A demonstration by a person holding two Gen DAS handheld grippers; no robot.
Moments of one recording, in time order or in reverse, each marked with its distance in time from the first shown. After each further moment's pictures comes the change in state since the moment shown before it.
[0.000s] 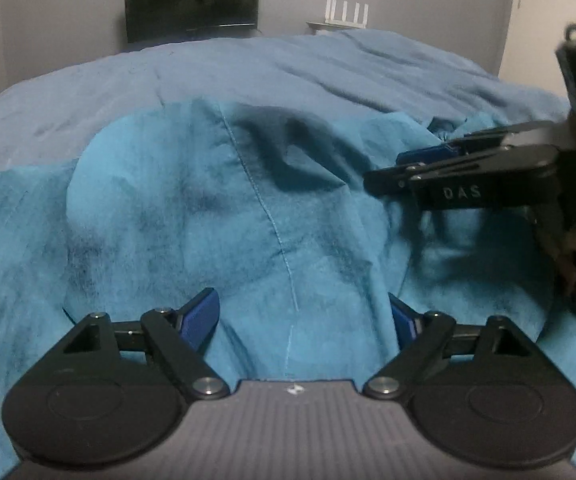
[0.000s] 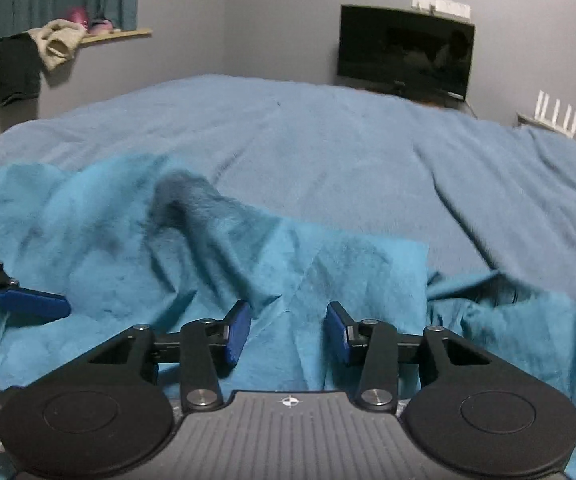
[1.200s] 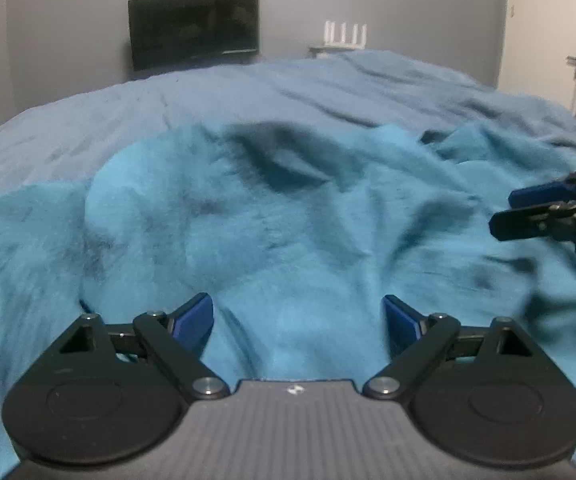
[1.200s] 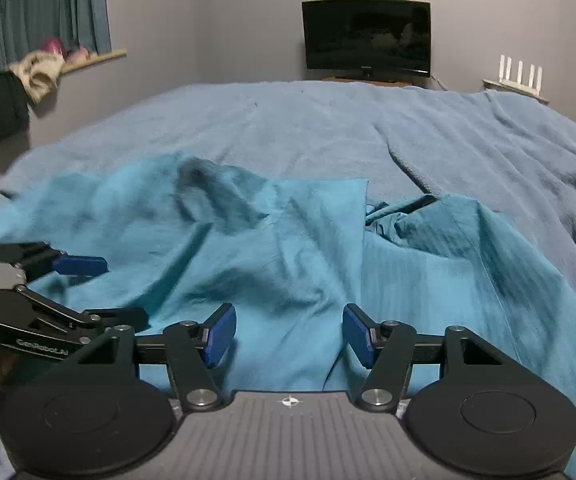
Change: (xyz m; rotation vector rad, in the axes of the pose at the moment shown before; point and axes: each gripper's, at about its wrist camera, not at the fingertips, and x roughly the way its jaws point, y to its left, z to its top) left arm -0.047 -0.011 -0.020 0.012 -0.087 0.005; right arm -0.109 -0.005 -0.044 0.150 0.006 0.012
